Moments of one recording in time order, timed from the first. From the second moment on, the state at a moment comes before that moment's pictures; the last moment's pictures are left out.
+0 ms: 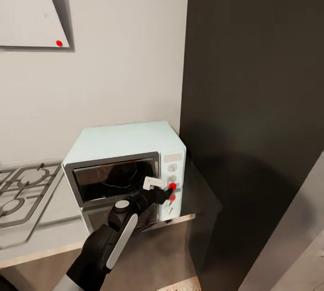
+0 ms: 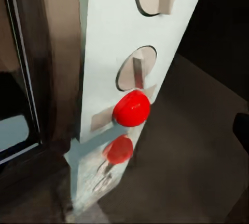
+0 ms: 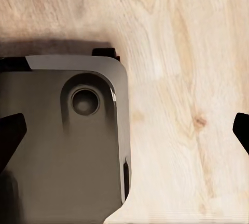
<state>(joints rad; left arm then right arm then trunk) -0.47 -0.10 -0.41 -1.36 0.24 0.53 -0.02 -0.13 -0.15 -0.28 0.03 0.21 -0.14 0.14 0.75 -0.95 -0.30</state>
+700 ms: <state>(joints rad) -0.47 -0.11 -0.42 -1.29 0.28 0.53 -0.01 -0.13 -0.15 -0.28 0.03 0.21 -0.14 0.14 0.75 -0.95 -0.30</state>
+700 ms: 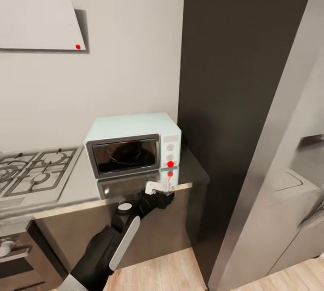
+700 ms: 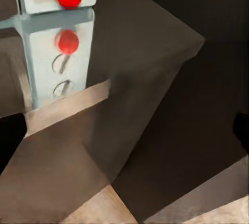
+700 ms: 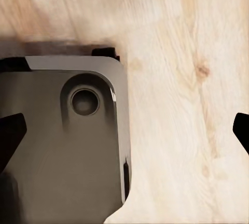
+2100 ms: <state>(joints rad) -0.22 0.02 -0.40 0.00 0.63 -0.01 -0.01 -0.13 -0.14 -0.28 0.03 0.39 -0.14 0.06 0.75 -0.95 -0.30</state>
